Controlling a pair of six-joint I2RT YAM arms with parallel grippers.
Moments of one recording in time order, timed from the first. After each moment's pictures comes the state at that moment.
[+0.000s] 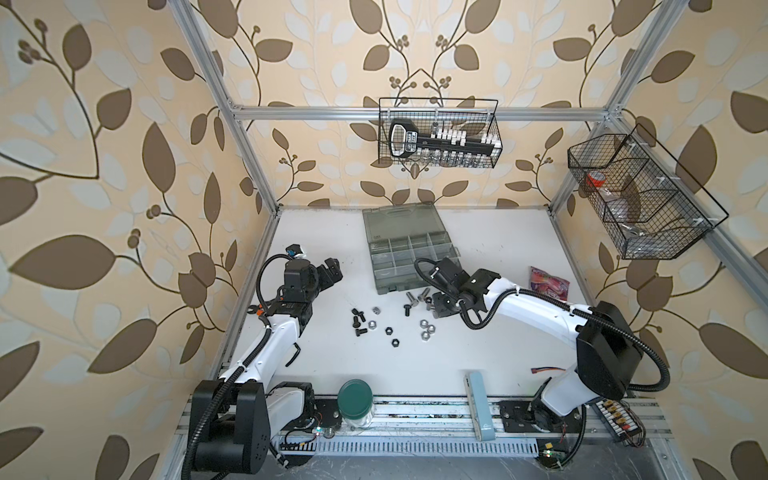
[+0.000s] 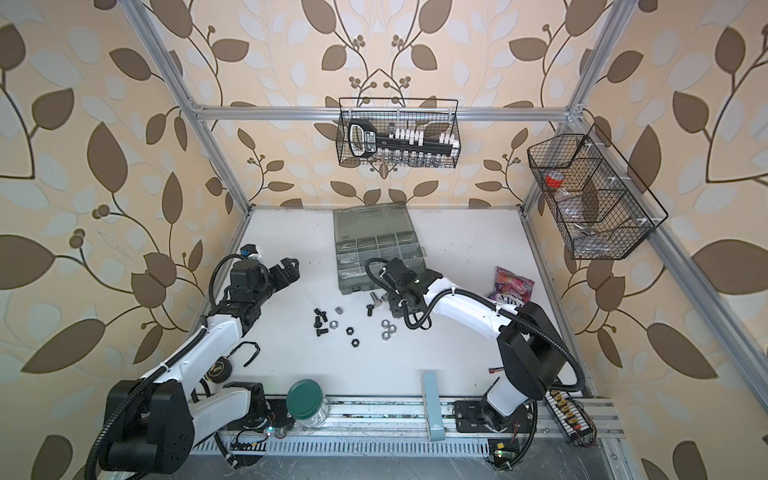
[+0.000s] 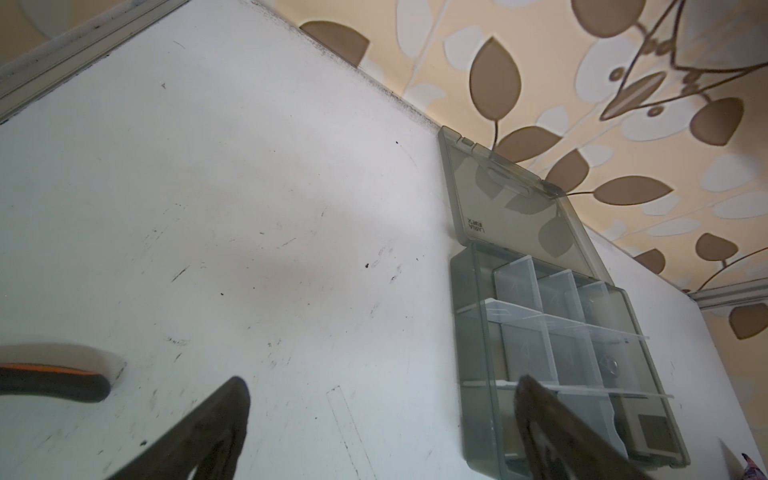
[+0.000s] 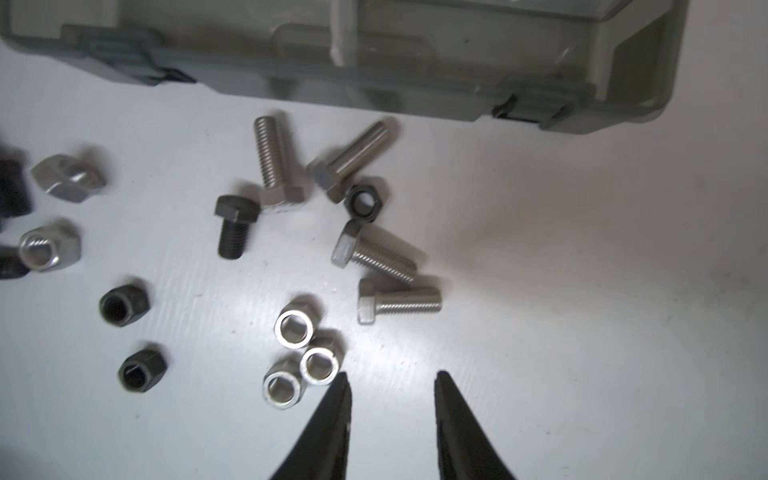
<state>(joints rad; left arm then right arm) 0.00 1.12 0.58 0.03 0.05 -0.55 0.77 1.59 1.13 -0.75 0.18 0.50</state>
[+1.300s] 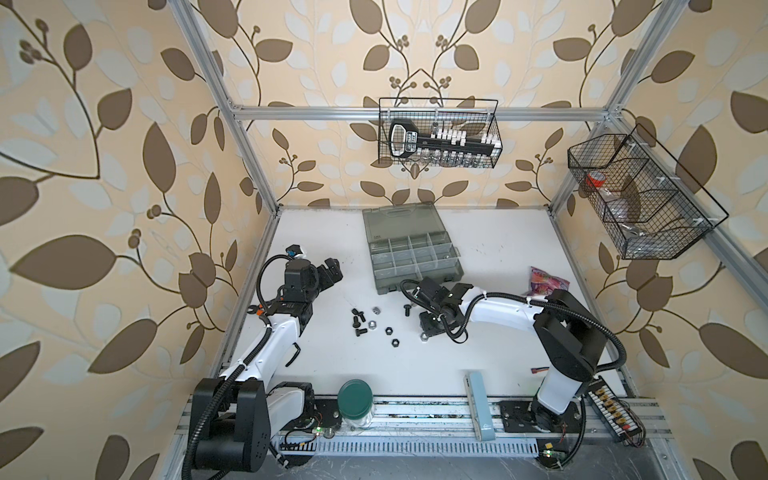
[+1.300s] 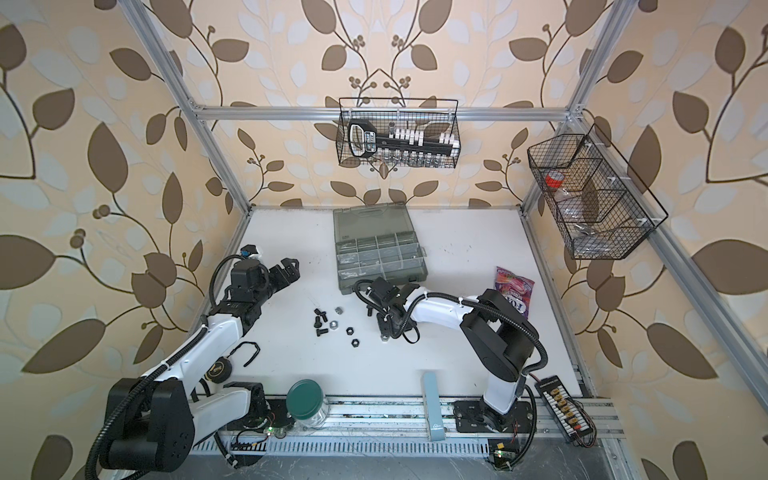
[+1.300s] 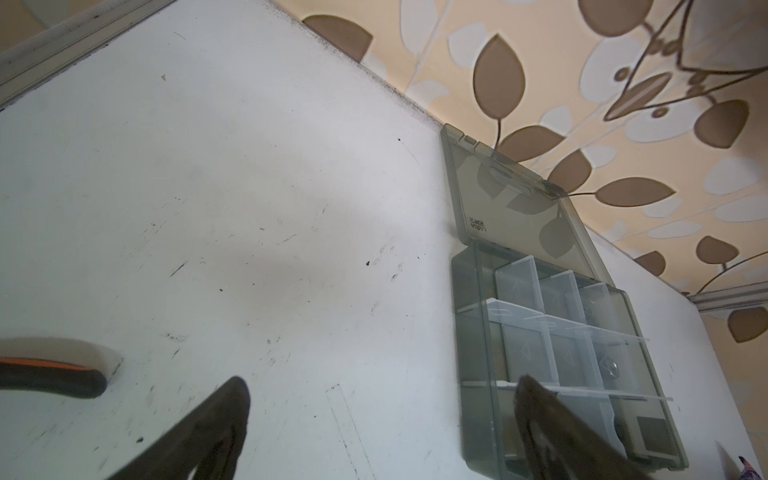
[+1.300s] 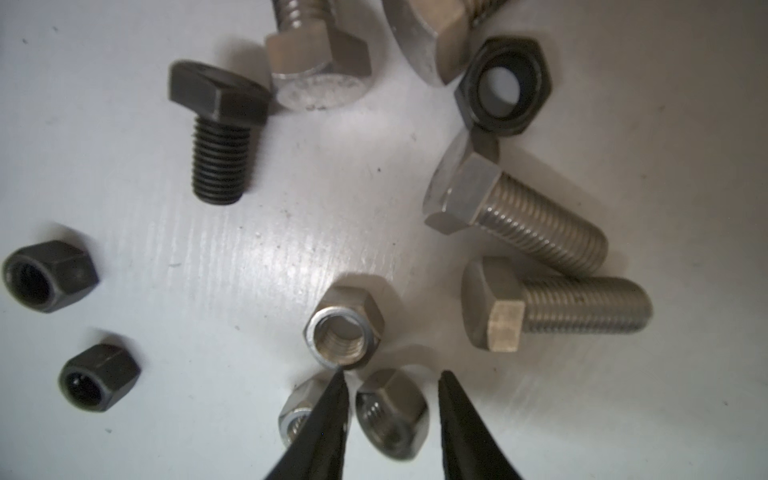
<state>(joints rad) 0.00 1.13 0.58 0.03 0.05 -0.56 0.83 1.78 1.08 -0.64 0.07 0.56</state>
